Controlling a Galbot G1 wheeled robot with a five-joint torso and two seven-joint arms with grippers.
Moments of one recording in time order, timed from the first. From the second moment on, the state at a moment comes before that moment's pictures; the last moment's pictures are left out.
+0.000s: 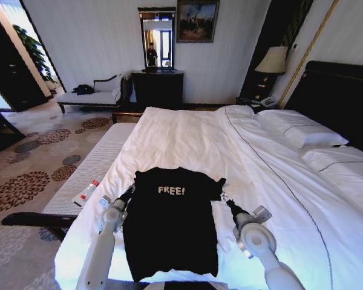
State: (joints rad) left arm 1.12 -1.41 -0.61 -1.60 -1.10 0.36 -0.19; right arm -1.43 1.16 0.45 2.16 1.25 -0.18 0.81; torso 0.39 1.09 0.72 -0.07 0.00
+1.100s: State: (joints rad) left arm 0.99 -1.25 -0.69 -1.43 -1.06 0.33 -0.14; right arm -1.41 1.17 0.45 2.12 1.25 -0.18 0.80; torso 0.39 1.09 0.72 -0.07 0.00
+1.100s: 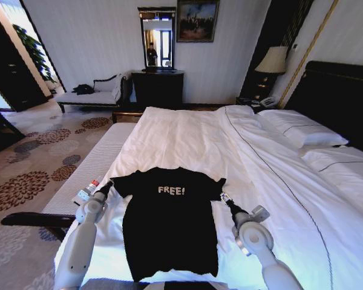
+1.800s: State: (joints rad) left arm 0.99 -1.26 -0.73 -1.37 -0.99 0.32 -0.15; right arm -1.38 1.16 0.45 2.09 1.24 -0.16 0.78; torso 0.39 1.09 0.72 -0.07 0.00
